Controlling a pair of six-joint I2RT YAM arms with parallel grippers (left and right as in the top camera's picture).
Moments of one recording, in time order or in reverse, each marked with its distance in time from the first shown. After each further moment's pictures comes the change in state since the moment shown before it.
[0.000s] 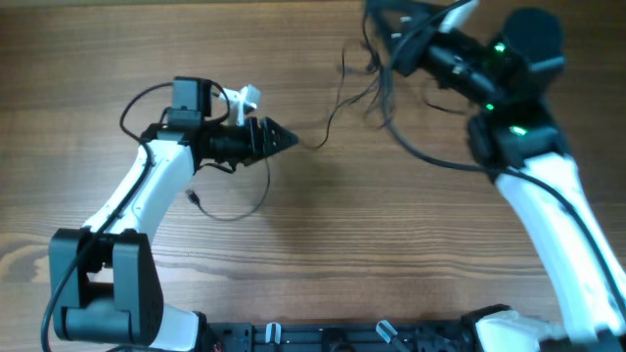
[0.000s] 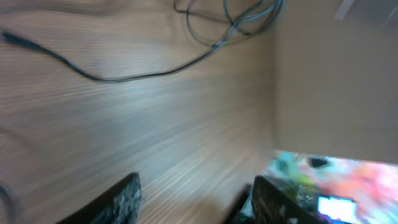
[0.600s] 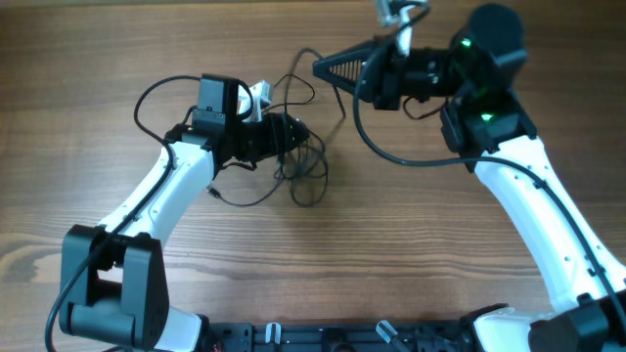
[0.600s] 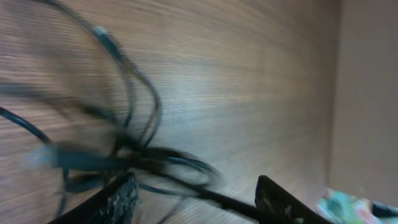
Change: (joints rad) left arm -0.127 0.000 0.000 0.074 -0.348 -0.141; right arm 0.024 0.061 -0.004 0.241 -0.490 0.235
